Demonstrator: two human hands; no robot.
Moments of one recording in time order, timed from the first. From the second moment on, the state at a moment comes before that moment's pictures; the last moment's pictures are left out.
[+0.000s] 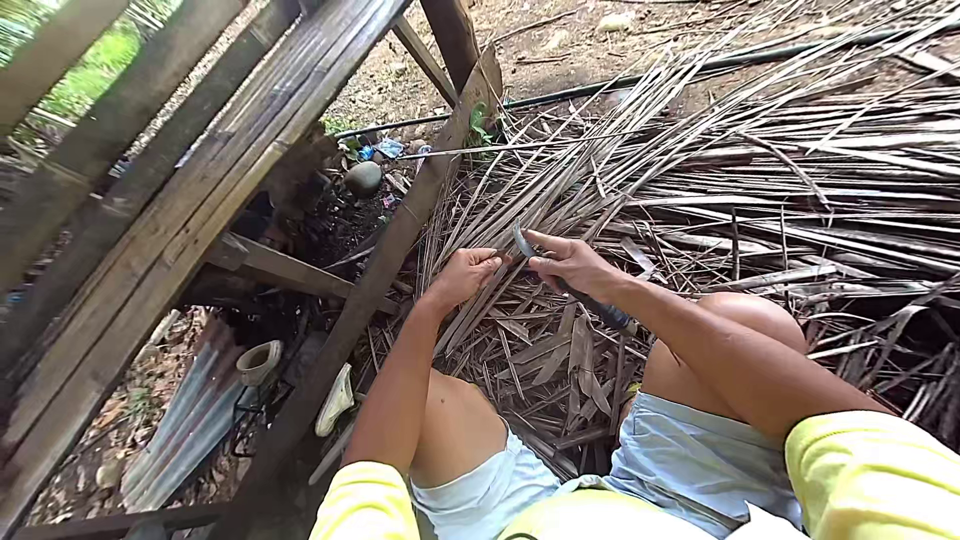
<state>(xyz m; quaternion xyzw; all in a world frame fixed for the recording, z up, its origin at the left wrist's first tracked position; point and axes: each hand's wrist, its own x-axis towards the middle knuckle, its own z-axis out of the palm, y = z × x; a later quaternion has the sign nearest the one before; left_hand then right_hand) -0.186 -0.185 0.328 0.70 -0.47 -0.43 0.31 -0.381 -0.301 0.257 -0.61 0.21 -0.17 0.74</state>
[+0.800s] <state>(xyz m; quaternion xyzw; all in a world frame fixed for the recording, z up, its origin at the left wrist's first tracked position) -0.182 -0.165 0.345 0.68 -0.46 -0.47 0.32 -0.431 -0.405 0.271 -0.44 0.37 -0.42 0.70</state>
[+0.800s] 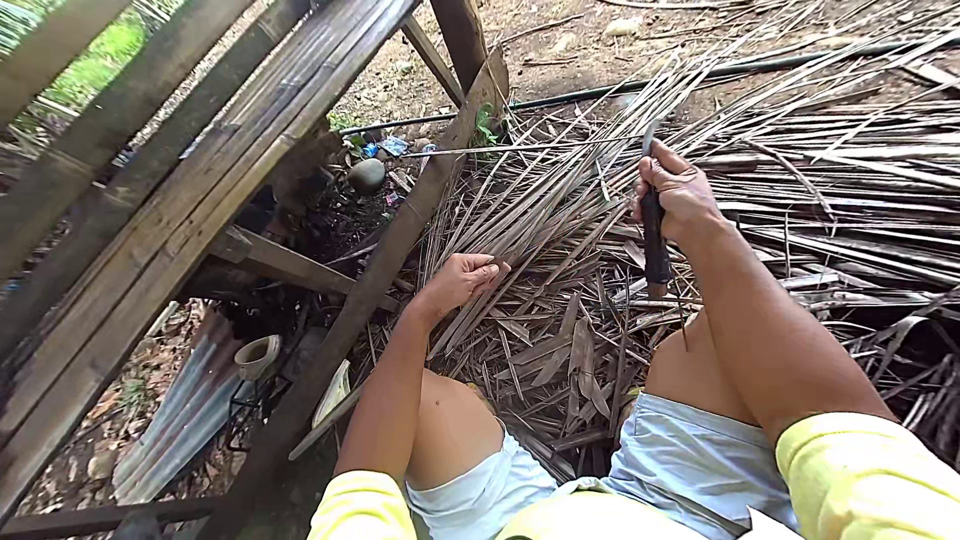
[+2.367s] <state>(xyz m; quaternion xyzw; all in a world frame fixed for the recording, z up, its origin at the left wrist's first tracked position) -0.173 -0.156 0.354 0.80 -0.51 -0.24 0.21 -0.357 -0.286 0.283 -0.70 0.20 -0.14 0.67</state>
